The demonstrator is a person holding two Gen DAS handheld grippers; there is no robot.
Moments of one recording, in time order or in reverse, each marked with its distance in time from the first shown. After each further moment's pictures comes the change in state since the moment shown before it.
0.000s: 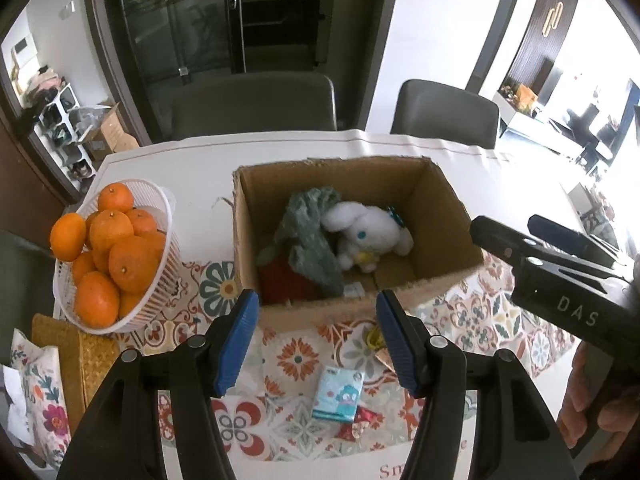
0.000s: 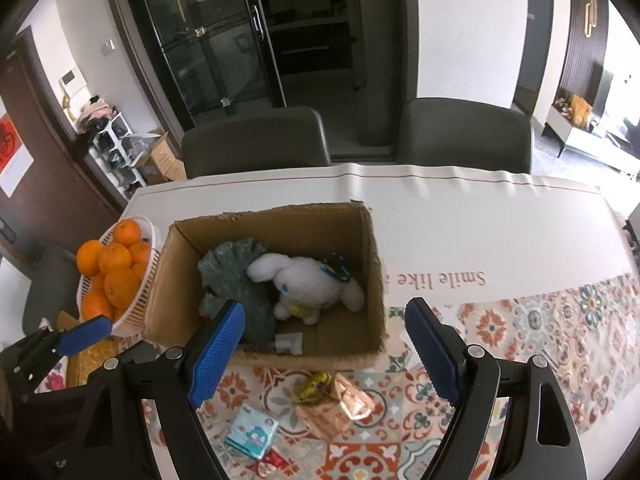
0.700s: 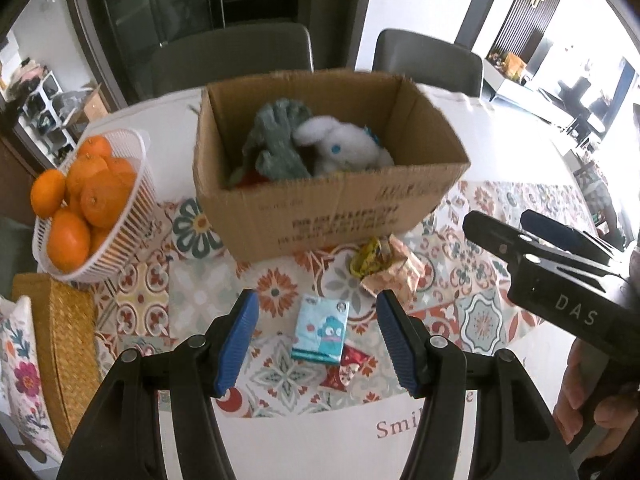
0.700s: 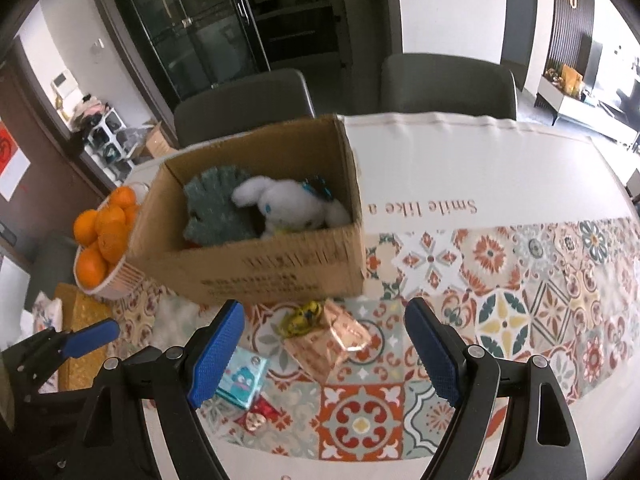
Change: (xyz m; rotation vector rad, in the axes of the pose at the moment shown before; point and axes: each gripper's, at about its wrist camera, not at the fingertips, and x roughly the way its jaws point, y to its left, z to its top) left arm 0.019 -0.018 -0.071 0.044 0.102 -0.033; right arm 0.003 -0.023 -0.080 0.056 0.065 0.011
